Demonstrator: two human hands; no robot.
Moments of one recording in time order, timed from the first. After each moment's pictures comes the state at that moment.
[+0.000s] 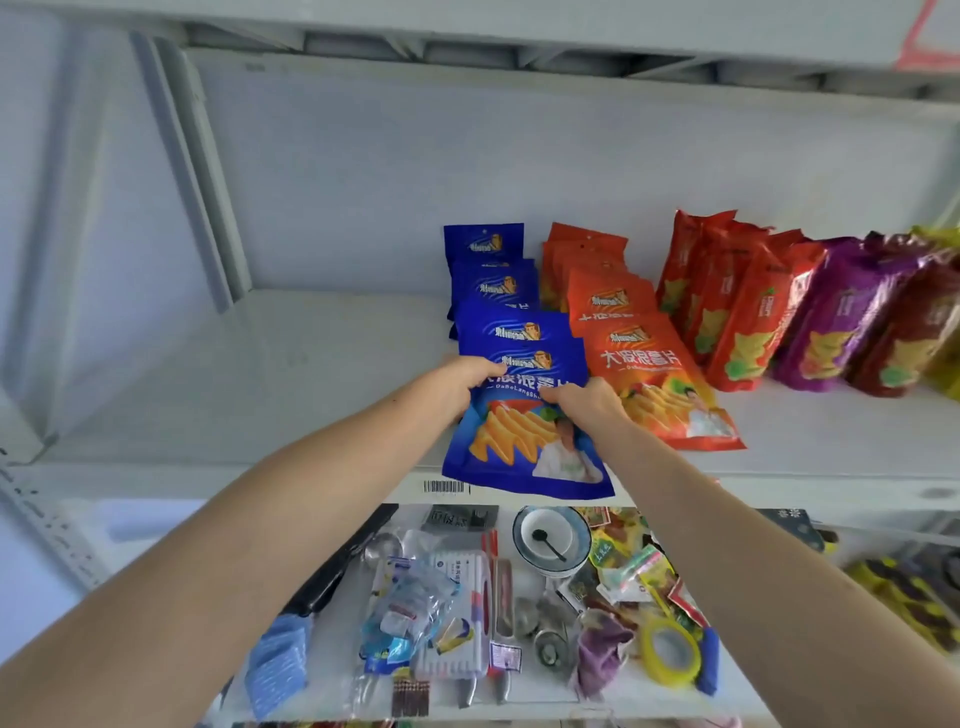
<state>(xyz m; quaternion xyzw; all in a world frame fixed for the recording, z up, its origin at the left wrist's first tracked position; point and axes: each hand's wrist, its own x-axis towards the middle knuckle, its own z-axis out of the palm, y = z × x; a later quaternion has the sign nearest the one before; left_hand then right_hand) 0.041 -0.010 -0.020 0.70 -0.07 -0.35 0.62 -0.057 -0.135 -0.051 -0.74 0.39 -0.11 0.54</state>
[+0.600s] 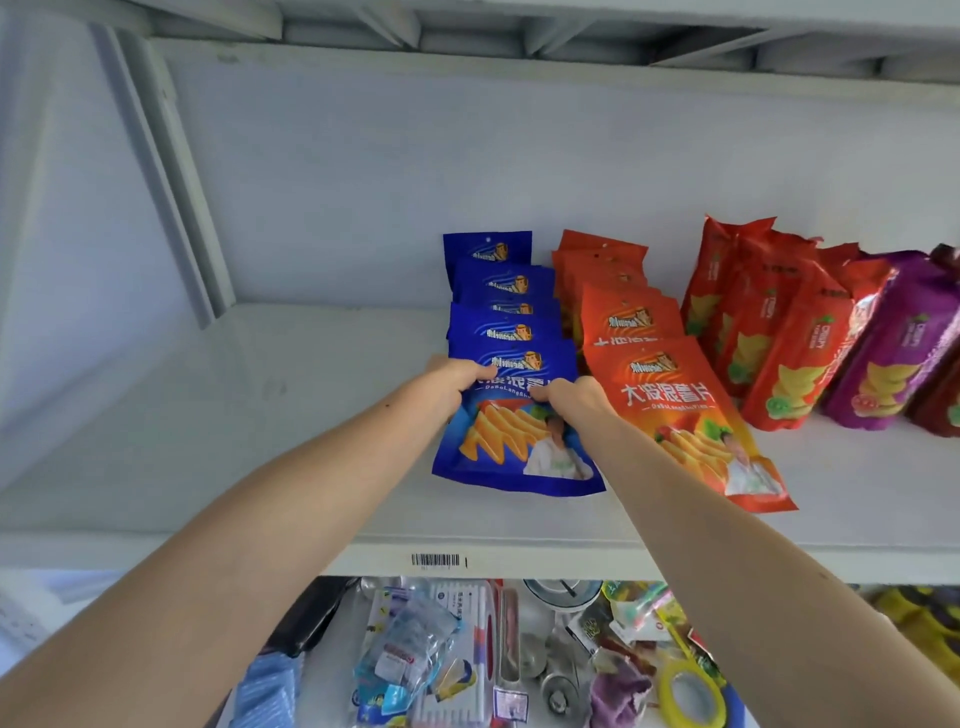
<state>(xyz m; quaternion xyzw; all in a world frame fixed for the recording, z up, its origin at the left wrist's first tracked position) 0.116 -0.044 -0.023 0.75 -0.02 -0.27 0.61 0.018 -0.155 -0.030 -0.72 0.40 -0.10 0.55</state>
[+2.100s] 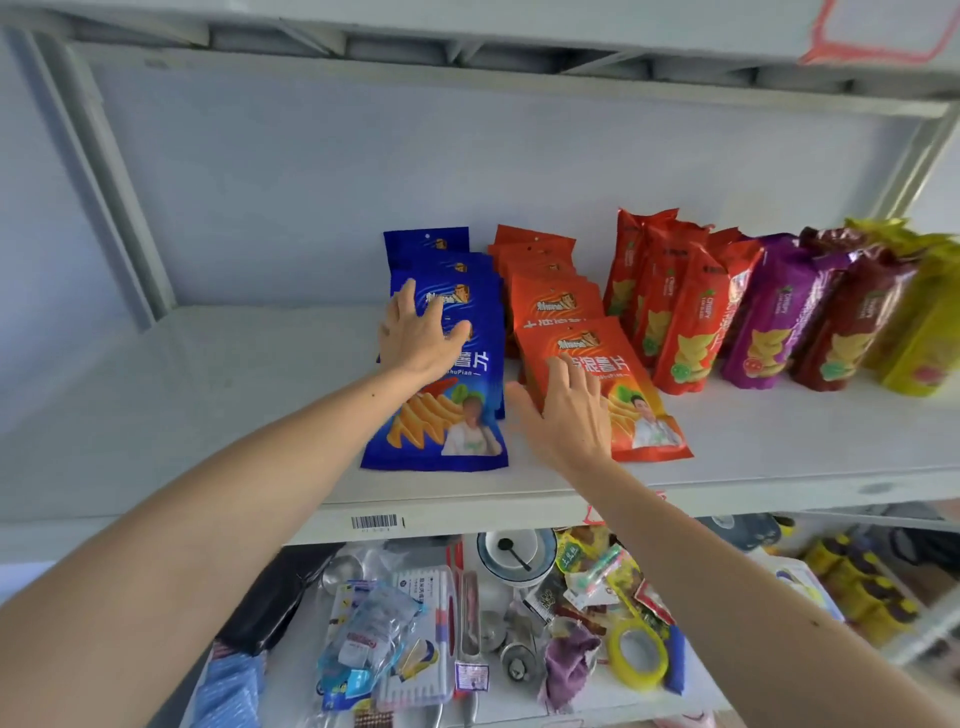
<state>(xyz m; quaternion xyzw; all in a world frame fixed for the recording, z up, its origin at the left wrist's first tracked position) 0.086 -0.062 -0.015 0.92 -0.28 0.12 0.25 -0.085 -0.160 -0.052 -0.91 0.28 -0.28 0.14</state>
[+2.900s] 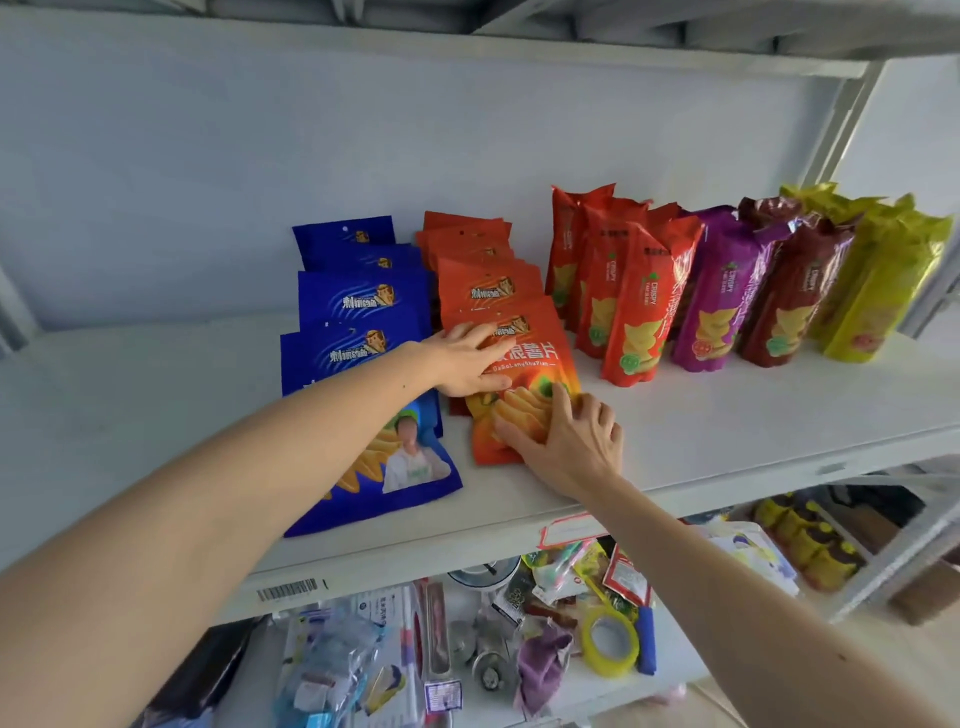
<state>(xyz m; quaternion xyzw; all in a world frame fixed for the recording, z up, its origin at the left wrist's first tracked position) 0.078 -0.178 -0.019 0.82 -0.57 -0.05 -0.10 -0.107 -0.232 -0.085 -0.90 0.40 -0.14 0.13</state>
